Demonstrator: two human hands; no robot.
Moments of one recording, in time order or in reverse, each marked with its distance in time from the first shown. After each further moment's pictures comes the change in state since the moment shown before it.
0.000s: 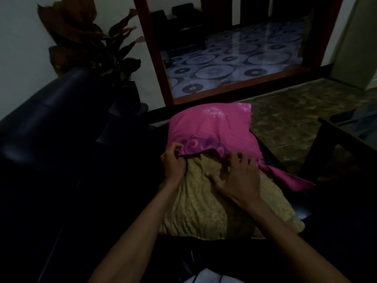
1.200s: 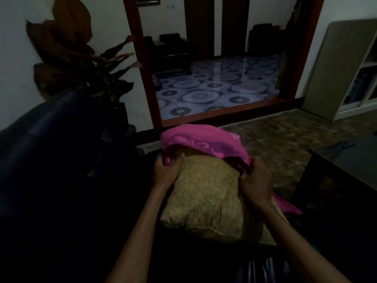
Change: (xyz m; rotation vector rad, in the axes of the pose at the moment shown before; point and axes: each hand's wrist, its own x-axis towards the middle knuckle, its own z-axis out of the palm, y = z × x) left_hand 0.090 0.021 -0.026 -0.314 -0.204 -0.423; right_hand 0.097 -0.006 -0.008 0.398 0.165 0.370
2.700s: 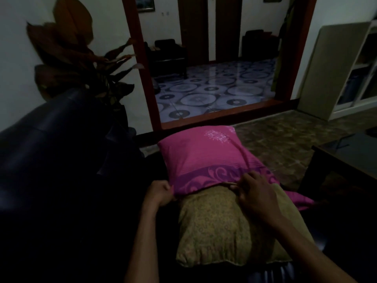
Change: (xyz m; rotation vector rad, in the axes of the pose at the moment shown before) left_hand 0.009 -0.072 -0.061 0.511 -0.252 -0.024; right_hand -0.046 0.027 0.023 -0.297 -0.105 -0.402
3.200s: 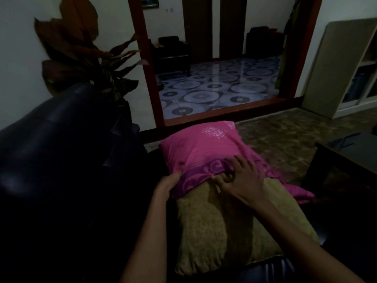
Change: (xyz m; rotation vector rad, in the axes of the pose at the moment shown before) left_hand 0.033 0.001 0.028 -0.564 -0.220 -0.395; right_hand 0.011 -0.047 0.001 -0.043 -0.225 0.117
